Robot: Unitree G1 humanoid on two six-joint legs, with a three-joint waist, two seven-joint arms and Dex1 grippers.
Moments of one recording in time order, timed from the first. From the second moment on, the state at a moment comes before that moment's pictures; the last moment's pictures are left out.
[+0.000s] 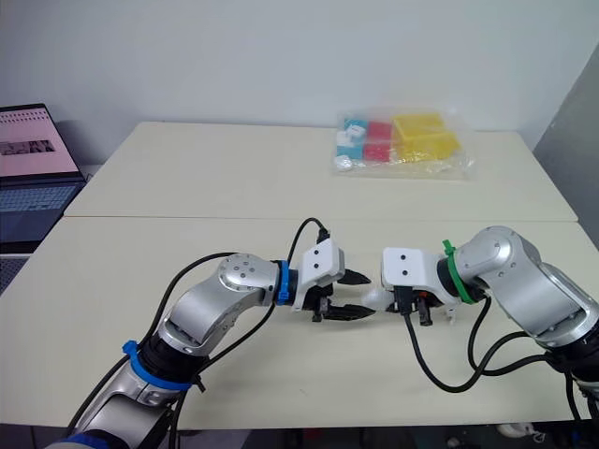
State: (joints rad) left arm -0.59 0.42 -0.42 -0.24 -0.27 0.65 -0.97; right arm -0.65 -1.02 0.42 -0.47 0.20 0.75 1.22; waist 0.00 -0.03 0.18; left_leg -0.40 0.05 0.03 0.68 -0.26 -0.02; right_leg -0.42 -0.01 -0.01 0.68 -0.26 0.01
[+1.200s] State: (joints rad) left arm -0.59 0.40 -0.43 -0.22 -0.27 0.62 -0.99; right arm -0.70 -1.00 0.42 -0.48 0.23 0.82 1.24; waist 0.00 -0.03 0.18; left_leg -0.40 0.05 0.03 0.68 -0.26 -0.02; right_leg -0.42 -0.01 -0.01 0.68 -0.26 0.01
